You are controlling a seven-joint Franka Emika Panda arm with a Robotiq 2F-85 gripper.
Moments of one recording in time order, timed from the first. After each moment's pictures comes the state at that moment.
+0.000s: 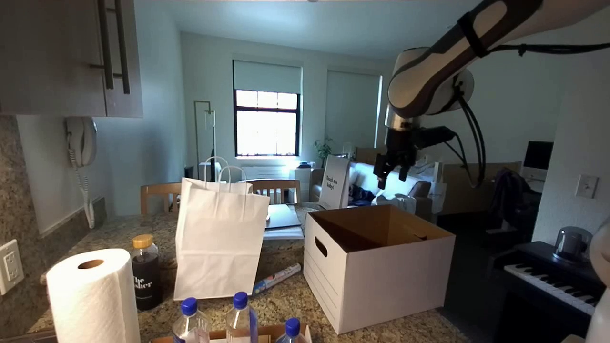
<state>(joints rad) -0.06 -0.34 -0.06 -2.47 -0.18 2.35 -0.12</state>
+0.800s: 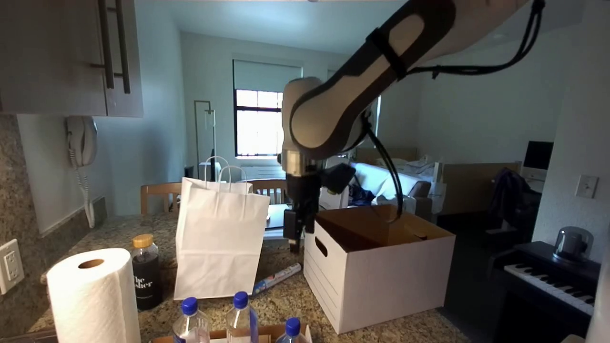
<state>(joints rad) 0.27 -0.02 0.20 -2.35 -0.09 2.35 -0.18</state>
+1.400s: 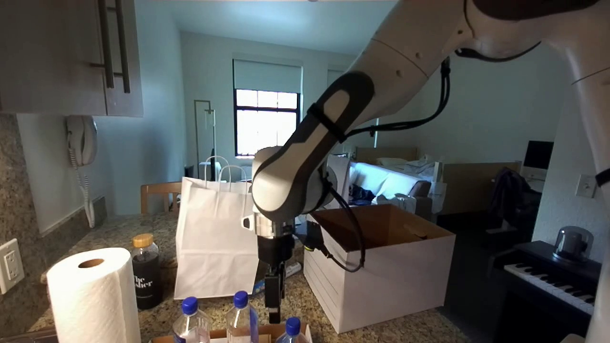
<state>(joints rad) 0.24 0.36 0.31 -2.22 0.01 2.42 -0.53</state>
